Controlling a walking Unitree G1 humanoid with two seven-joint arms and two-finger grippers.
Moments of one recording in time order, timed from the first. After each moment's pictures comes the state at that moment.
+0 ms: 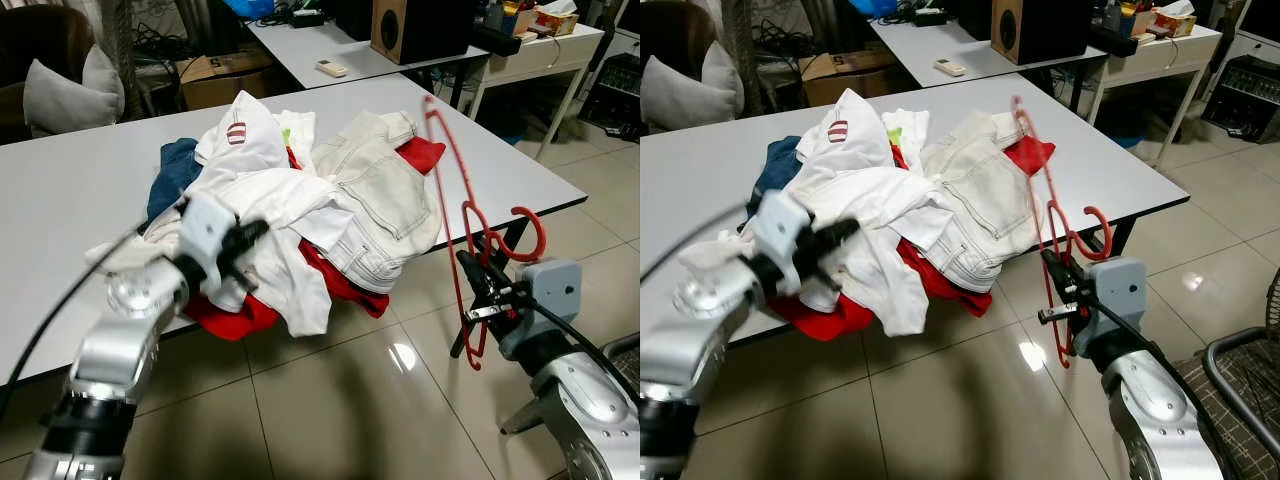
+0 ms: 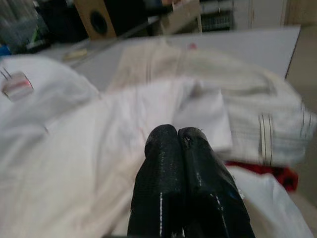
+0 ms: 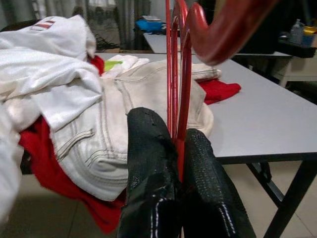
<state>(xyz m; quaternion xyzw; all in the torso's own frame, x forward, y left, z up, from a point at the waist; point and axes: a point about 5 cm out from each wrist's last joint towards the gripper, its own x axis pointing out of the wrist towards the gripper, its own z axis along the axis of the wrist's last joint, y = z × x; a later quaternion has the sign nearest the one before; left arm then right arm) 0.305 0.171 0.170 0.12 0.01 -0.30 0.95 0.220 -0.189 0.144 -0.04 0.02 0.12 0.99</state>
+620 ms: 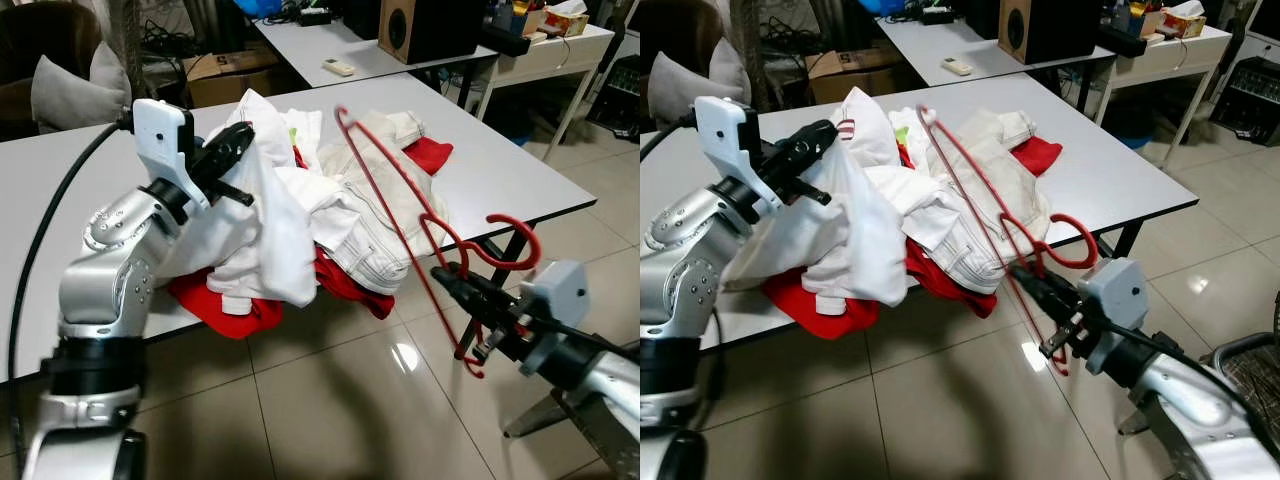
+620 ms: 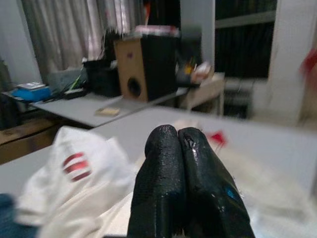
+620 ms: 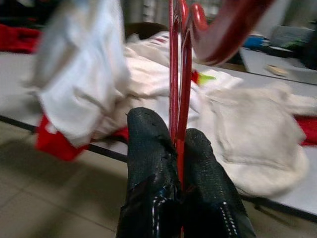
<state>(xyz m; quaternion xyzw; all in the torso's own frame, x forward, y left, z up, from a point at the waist) 0.332 0.179 0.236 0.05 -0.09 -0.25 0.96 0.199 -0.184 0.177 -0.06 0.01 0.33 0.94</state>
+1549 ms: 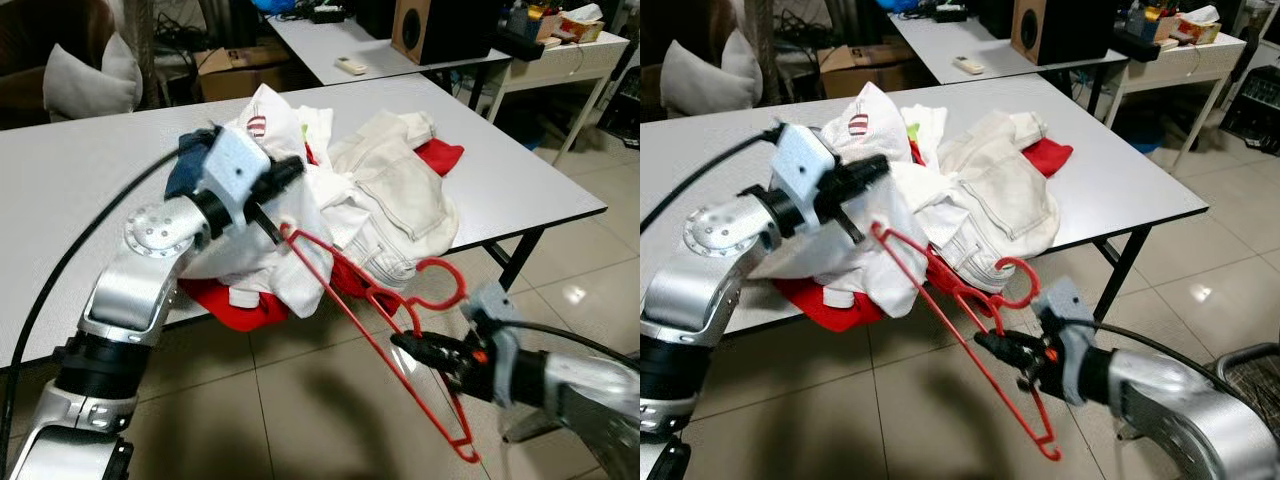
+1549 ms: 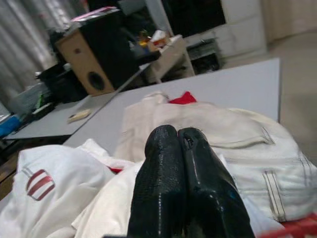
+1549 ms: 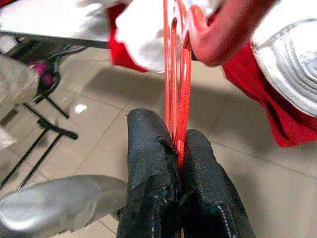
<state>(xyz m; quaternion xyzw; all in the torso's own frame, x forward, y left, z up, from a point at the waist) 0.322 0.137 0.229 0.21 -0.08 -0.36 0.91 0.209 -0.169 0.135 0.03 0.27 0.41 0.87</state>
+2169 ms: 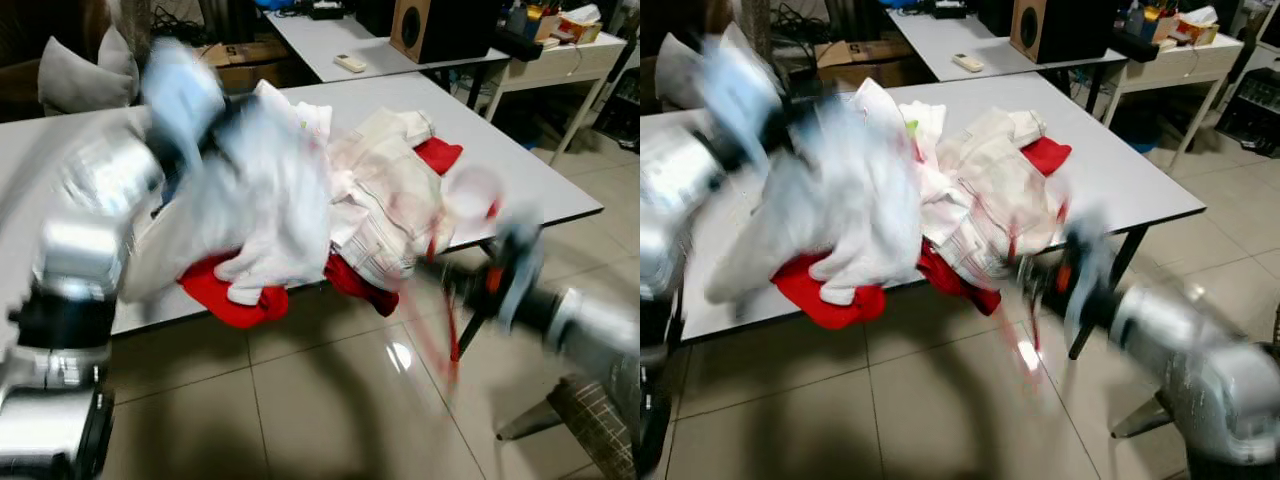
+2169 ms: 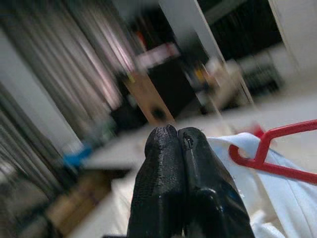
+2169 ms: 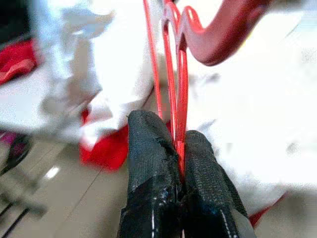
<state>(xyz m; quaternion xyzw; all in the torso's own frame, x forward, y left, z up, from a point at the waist) 0.336 0.173 0.315 0.23 -0.22 -0.25 0.92 0.256 -0.177 0.203 0.07 0.11 0.34 0.93</state>
